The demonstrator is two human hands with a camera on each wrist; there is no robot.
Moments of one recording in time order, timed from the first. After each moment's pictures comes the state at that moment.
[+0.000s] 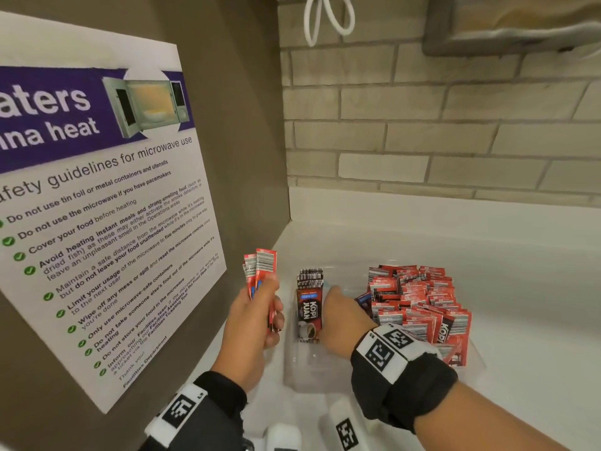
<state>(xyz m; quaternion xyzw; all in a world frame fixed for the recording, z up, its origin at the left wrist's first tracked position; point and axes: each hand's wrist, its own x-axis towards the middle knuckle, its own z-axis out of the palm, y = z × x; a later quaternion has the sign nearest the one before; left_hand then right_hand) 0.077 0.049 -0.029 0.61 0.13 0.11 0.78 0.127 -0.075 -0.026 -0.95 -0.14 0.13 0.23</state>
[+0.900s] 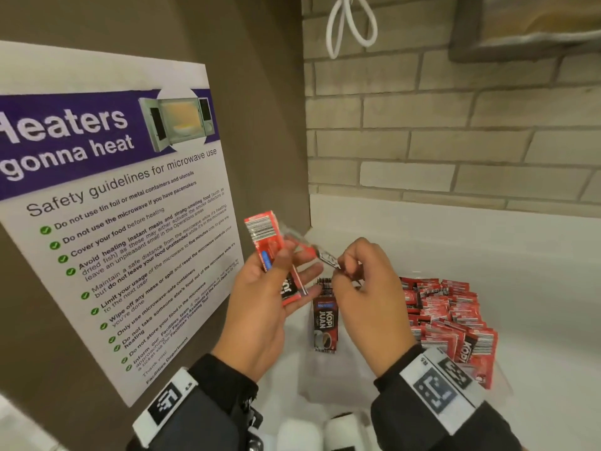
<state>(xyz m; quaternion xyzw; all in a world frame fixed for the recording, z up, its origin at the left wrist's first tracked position) 0.072 0.037 0.028 0.56 0.04 0.17 0.81 0.104 -0.078 0.018 -0.76 -0.23 -0.20 0.58</state>
